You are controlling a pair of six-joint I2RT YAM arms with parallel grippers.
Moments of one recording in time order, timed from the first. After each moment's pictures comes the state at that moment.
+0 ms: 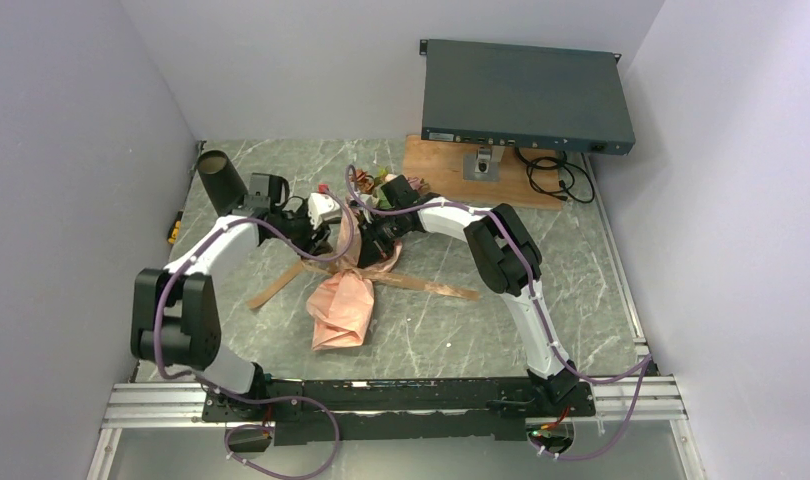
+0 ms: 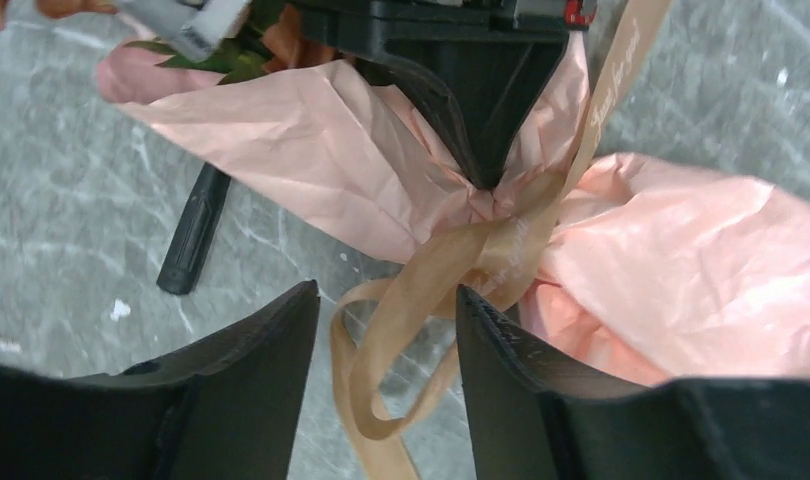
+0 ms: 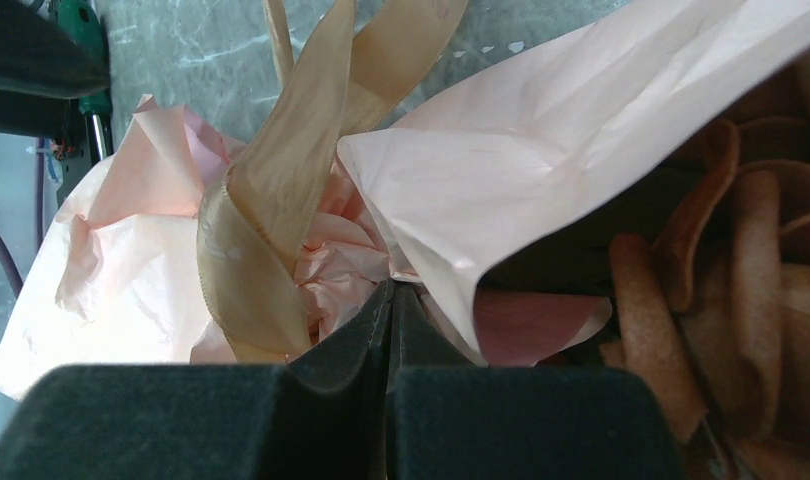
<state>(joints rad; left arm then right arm) -0.13 1.48 0.99 -0.43 0.71 0.78 0.63 2.34 1.68 -0.37 -0.90 -0.13</state>
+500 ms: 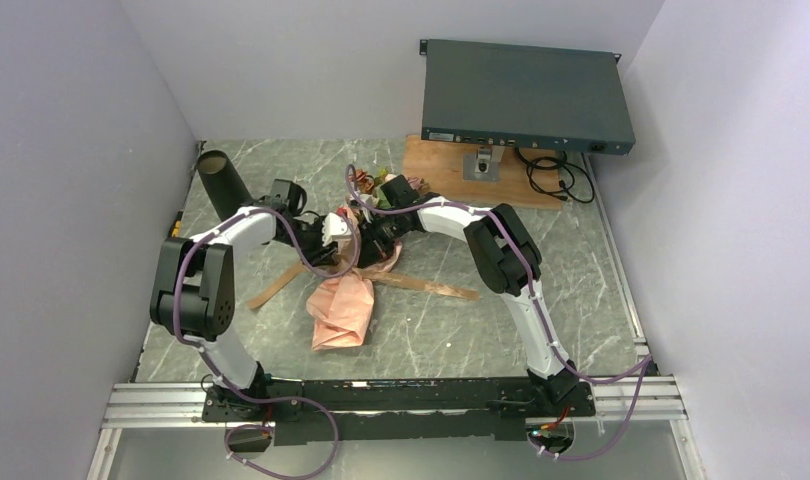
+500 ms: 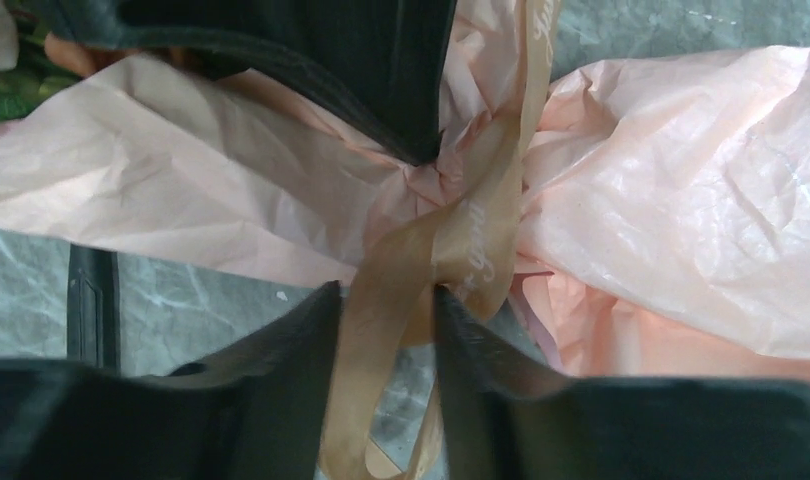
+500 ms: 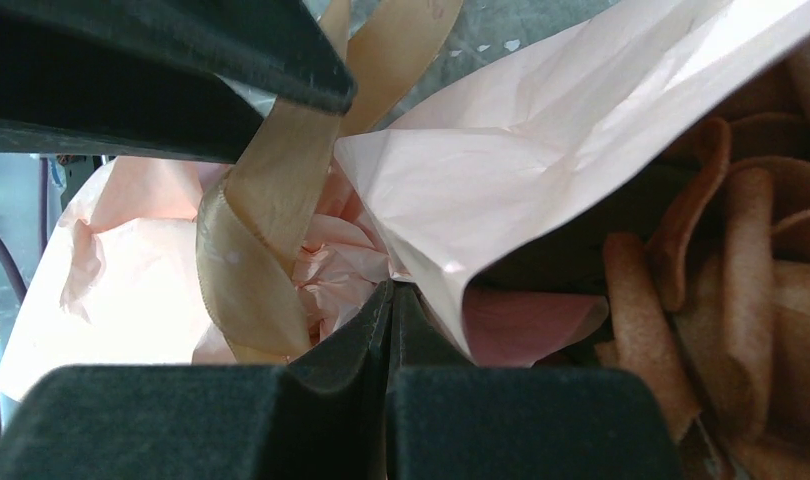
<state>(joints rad) -0.17 1.70 1.08 -0.61 0.75 1.19 0.63 2.34 1.68 -0.38 -0.90 -0.11</state>
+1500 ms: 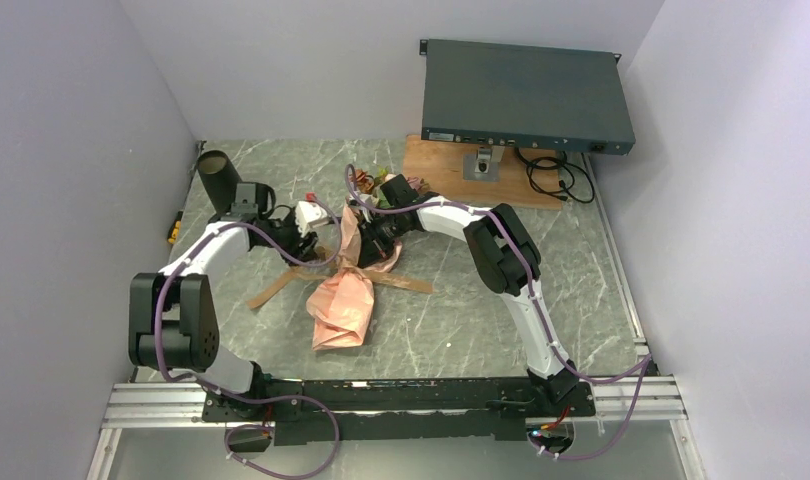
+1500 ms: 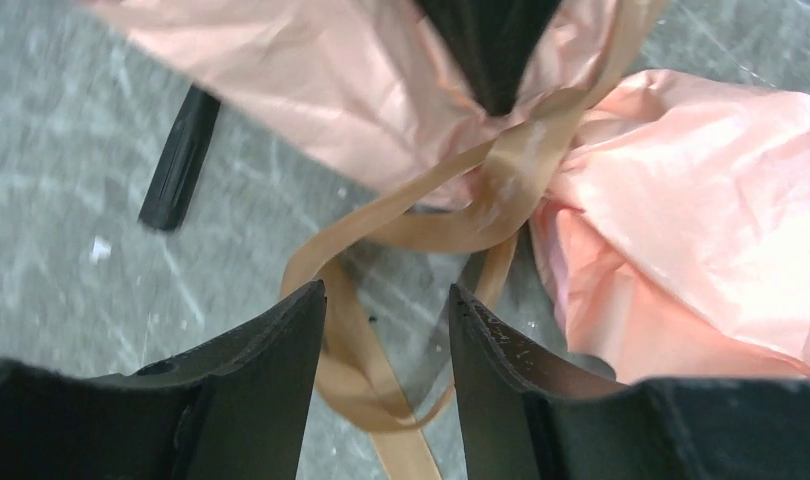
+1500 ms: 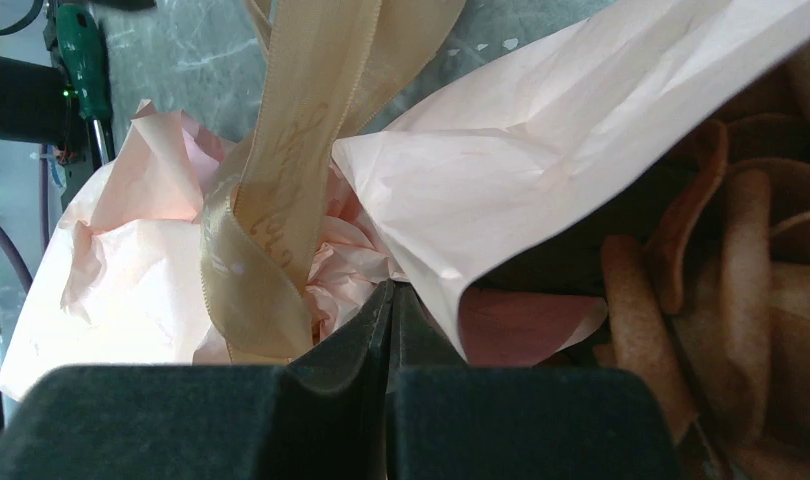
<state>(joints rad) -0.02 1.50 0.95 -0.48 0.73 0.90 0.63 2.34 1.70 -0.39 -0.89 -0.11</state>
